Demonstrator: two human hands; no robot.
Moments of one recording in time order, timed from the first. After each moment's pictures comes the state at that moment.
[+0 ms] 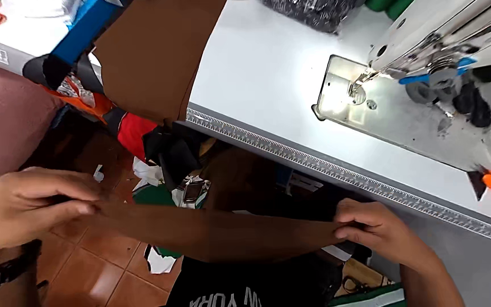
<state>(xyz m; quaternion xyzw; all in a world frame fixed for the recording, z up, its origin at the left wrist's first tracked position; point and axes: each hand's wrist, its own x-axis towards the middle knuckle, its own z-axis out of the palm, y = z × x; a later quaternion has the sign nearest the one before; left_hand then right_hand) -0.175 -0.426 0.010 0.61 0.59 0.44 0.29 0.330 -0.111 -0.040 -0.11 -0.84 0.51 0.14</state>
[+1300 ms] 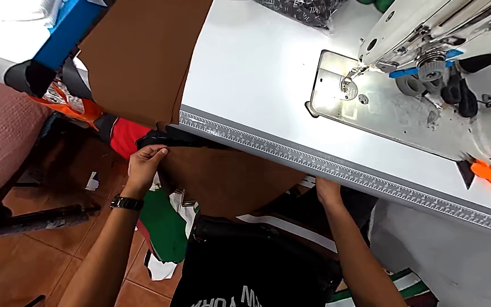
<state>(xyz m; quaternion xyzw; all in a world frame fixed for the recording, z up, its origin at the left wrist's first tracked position) -0.170 -0.323 -0.172 0.29 0.74 0.56 0.25 0.274 -0.089 -0.186 -0.55 -0.58 0.46 0.38</state>
